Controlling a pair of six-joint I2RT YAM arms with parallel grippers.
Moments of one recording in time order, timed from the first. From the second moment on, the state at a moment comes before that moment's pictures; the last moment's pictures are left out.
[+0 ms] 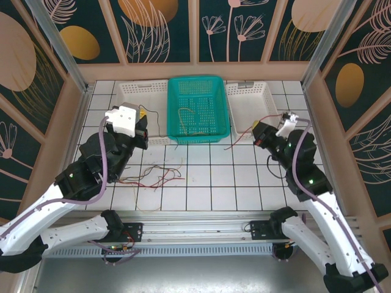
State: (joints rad) left arm -0.97 0.85 1.15 -0.35 -0.66 0.01; right arm 0.39 0.71 0.85 -0.33 -0.07 0.72
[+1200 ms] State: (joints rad) left arm -0.97 0.68 0.89 -0.12 -0.58 0.02; right arm 0.49 1.70 1.72 -0.28 -0.55 0.56
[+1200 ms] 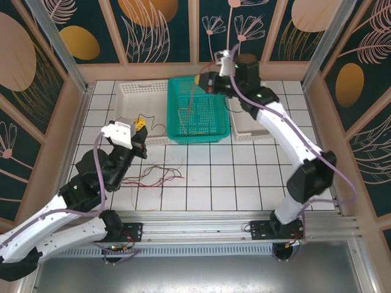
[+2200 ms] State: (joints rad) left arm -0.97 0.68 0.83 -0.09 -0.53 0.00; right arm 0.64 2.68 2.59 -0.38 -0.88 0.73
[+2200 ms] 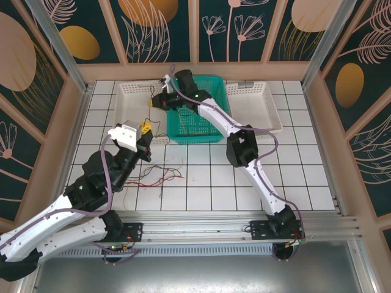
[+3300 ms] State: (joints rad) left arm -0.97 0.89 0.92 -0.07 -0.48 -0.07; right arm 0.50 1.54 1.54 -0.29 -0.64 0.50
